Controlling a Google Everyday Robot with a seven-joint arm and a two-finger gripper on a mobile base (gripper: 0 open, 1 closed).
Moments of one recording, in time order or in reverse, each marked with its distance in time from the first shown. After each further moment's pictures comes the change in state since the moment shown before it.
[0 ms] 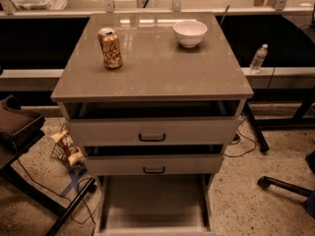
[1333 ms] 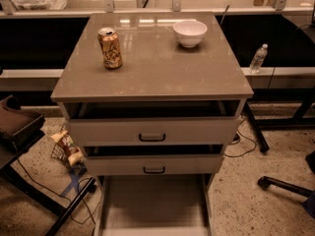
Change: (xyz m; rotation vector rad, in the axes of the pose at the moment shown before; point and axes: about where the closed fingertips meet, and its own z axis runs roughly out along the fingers) arm 0.045 0.057 -0.098 0.015 0.107 0.121
